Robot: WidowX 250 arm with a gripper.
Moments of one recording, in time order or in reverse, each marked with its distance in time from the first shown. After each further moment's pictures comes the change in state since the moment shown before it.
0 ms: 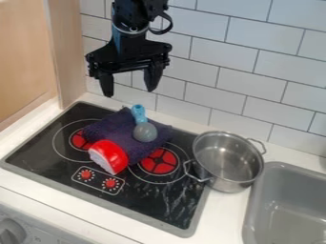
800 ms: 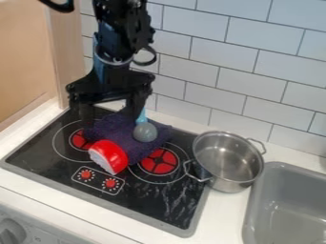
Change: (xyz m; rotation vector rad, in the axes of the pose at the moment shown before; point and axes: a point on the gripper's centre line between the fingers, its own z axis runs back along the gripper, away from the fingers) arm -0.038 0.036 -0.014 0.099 0.065 0.062
